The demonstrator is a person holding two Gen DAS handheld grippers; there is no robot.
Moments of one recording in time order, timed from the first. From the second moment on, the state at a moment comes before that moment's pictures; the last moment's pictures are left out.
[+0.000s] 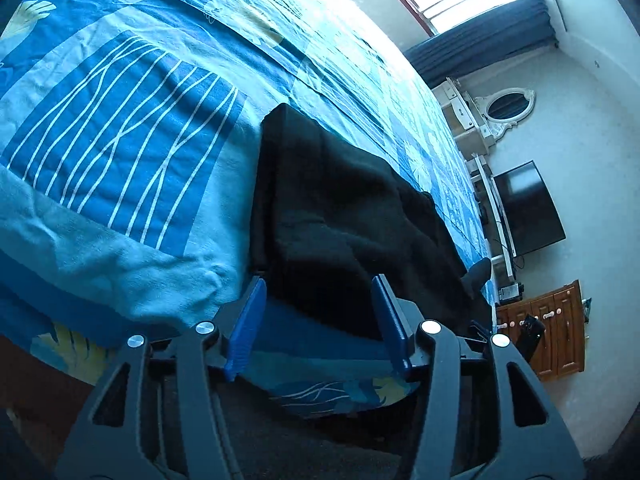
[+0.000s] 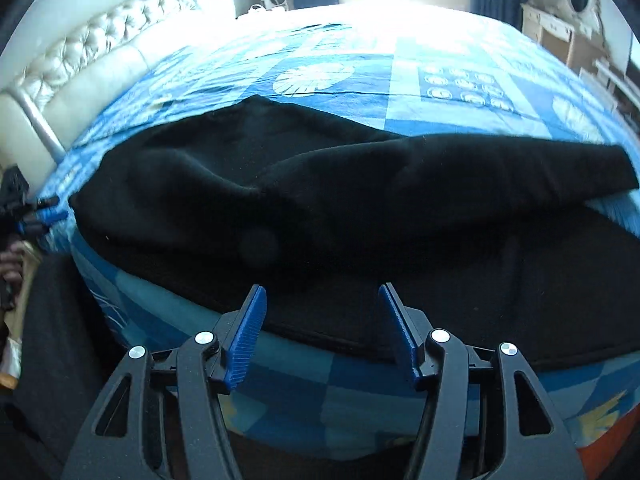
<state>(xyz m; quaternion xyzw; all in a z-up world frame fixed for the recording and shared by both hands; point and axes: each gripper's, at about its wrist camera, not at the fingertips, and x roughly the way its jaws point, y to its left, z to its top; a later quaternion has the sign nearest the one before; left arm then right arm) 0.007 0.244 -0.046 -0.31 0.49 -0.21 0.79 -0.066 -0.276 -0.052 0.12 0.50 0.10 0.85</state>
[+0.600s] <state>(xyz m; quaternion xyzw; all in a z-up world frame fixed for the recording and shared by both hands) 0.031 0.204 -0.068 -0.33 0.52 -0.17 0.77 -0.045 -0.271 -0.086 0.40 0.48 0.14 0.77</state>
